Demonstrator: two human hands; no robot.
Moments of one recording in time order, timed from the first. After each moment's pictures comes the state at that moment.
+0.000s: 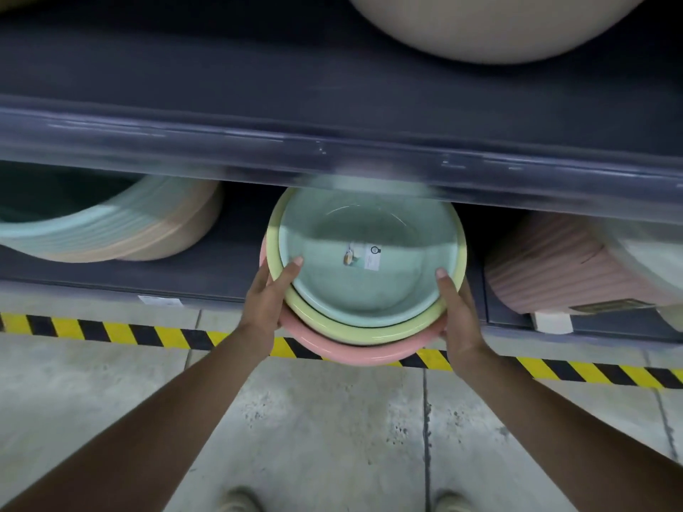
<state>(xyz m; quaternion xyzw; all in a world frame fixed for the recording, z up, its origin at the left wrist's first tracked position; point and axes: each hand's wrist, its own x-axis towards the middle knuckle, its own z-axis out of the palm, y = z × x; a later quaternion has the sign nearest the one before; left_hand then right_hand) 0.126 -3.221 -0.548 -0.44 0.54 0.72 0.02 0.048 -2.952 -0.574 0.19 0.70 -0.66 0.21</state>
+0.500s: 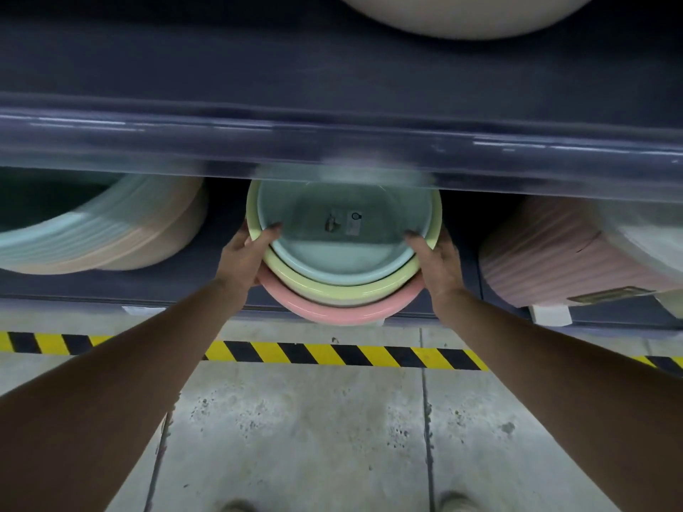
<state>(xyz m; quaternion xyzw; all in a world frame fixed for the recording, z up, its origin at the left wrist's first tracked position) 0.070 -3.262 -0.558 -0.42 0.61 0.67 0.01 -0.025 -2.984 -0.593 0.13 0.79 -0.58 0.15</state>
